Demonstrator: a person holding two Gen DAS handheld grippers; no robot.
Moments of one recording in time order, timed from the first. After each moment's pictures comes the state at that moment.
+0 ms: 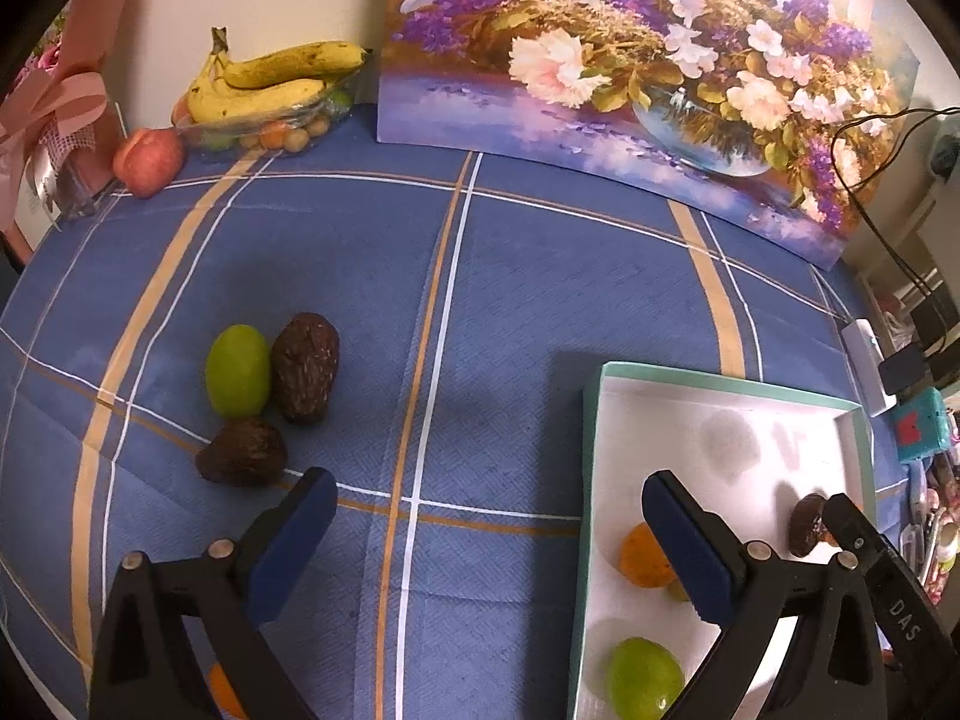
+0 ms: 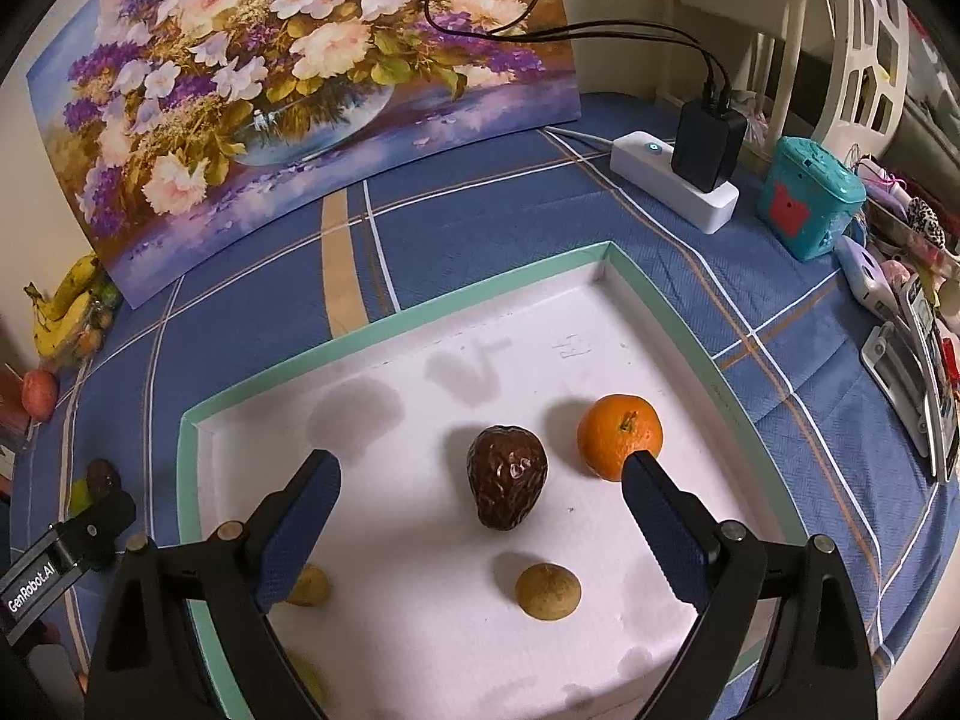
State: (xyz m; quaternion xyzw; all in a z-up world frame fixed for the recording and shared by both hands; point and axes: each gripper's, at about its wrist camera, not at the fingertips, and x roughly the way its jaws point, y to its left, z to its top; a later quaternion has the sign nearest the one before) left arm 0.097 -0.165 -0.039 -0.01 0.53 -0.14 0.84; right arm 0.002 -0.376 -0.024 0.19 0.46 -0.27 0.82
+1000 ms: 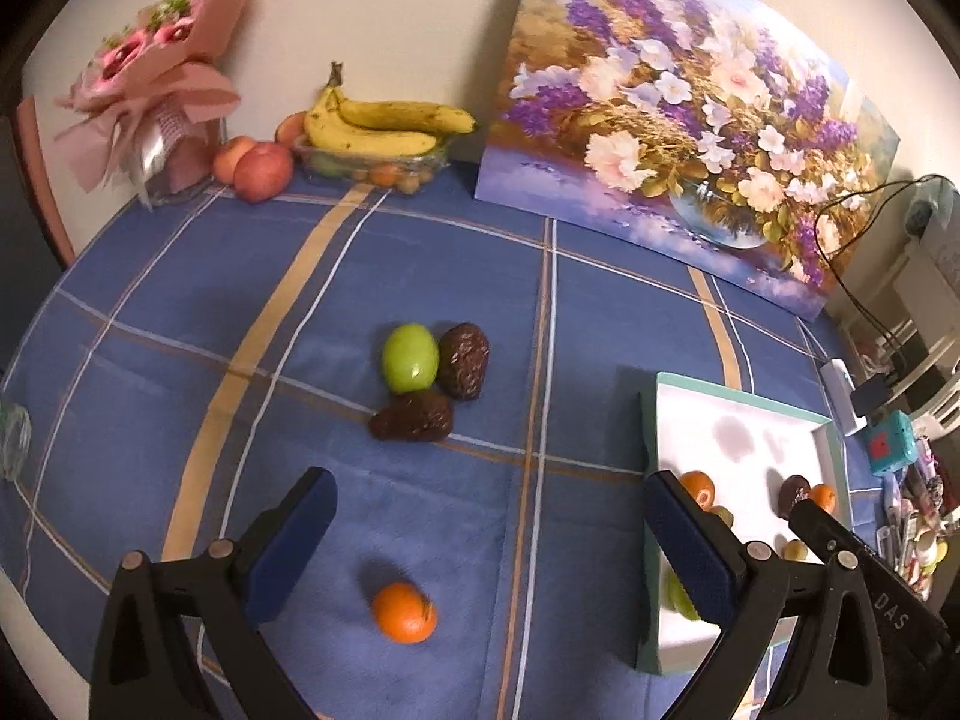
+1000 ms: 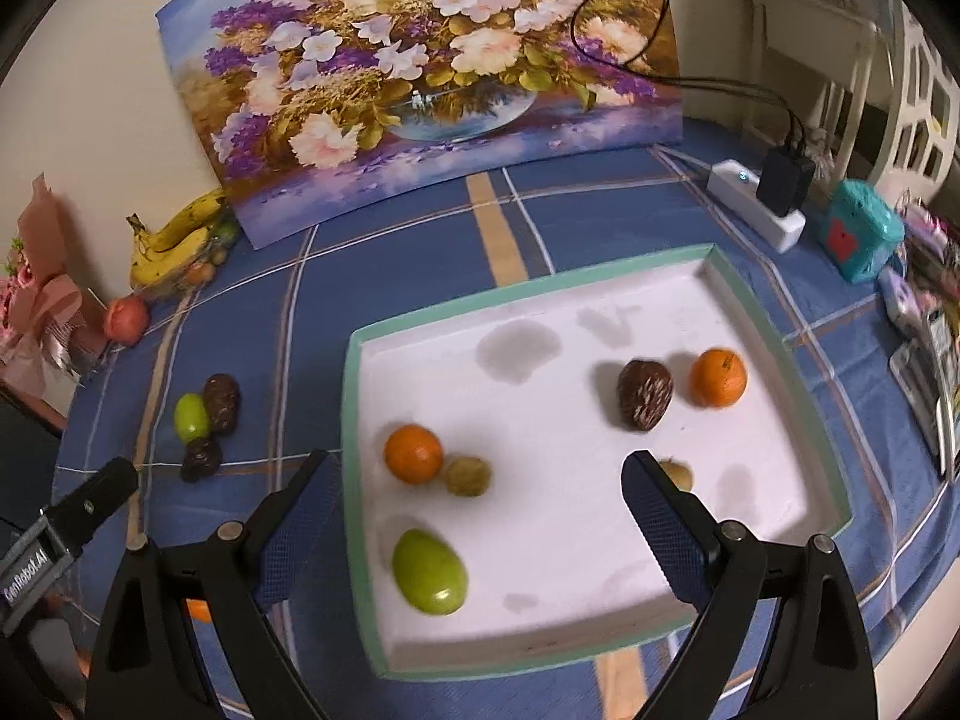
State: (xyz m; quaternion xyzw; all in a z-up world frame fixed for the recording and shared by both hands) left arm 0.050 -0.059 0.008 -0.06 0.48 -0.13 0.87; right arm -0.013 -0.286 0.011 0.19 0.47 -0.18 0.84
